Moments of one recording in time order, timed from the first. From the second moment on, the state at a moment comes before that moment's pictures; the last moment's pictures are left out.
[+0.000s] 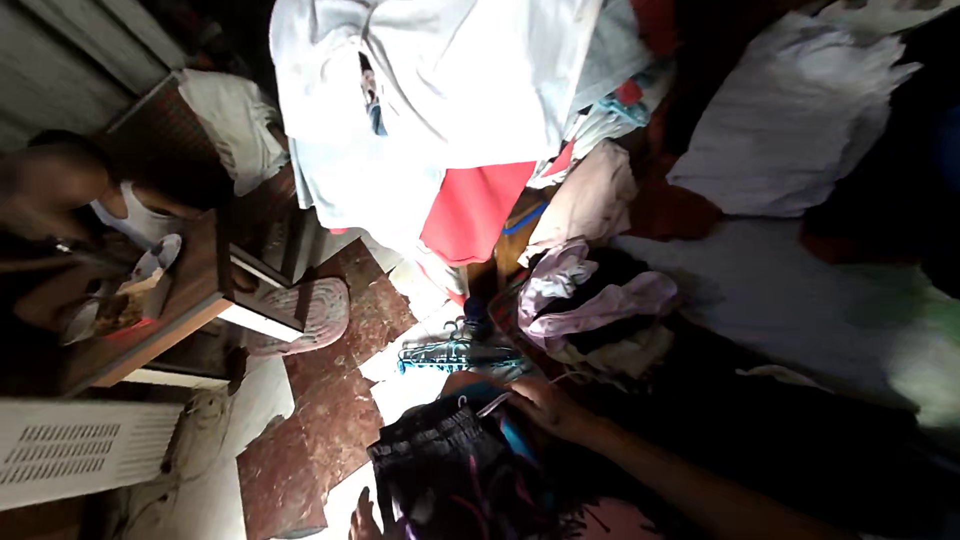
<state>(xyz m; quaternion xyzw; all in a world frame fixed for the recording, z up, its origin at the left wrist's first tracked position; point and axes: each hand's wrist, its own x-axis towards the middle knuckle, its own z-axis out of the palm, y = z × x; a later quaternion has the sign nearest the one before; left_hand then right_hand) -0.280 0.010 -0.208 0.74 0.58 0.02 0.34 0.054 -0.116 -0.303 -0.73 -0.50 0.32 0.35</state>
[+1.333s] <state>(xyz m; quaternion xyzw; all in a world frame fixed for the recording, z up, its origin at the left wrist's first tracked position) -0.250 -0.075 -0.188 0.79 0.35 0.46 0.17 -0.059 -0.053 -0.240 -0.46 -0.49 0.67 0.32</state>
